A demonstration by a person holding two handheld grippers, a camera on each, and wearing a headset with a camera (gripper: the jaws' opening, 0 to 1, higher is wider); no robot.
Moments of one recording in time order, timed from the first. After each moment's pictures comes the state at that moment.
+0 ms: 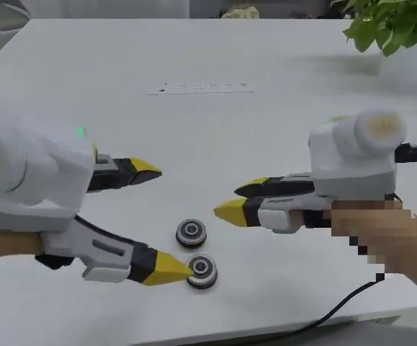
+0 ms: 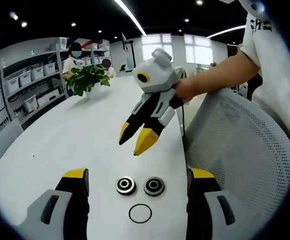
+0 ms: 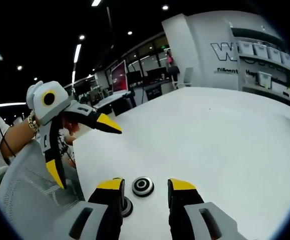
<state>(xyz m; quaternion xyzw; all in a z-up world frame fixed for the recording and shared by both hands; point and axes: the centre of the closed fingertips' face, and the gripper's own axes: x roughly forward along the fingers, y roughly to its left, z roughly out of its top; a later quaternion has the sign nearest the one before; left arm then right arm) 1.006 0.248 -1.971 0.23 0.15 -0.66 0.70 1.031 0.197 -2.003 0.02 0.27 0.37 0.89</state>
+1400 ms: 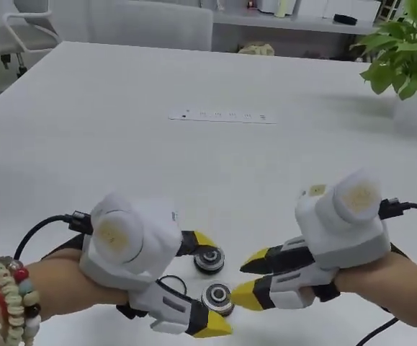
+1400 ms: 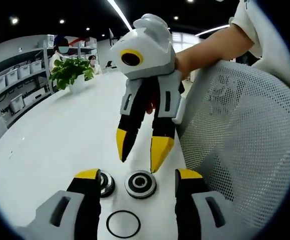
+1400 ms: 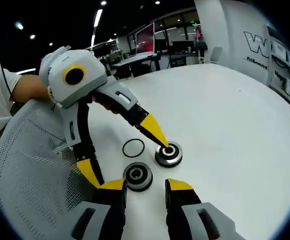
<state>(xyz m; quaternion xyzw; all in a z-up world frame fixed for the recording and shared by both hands) 0.986 0.225 -2.047 0.23 0.16 -0.70 0.66 0.983 0.227 -2.064 -0.10 0.38 0.46 0.80</state>
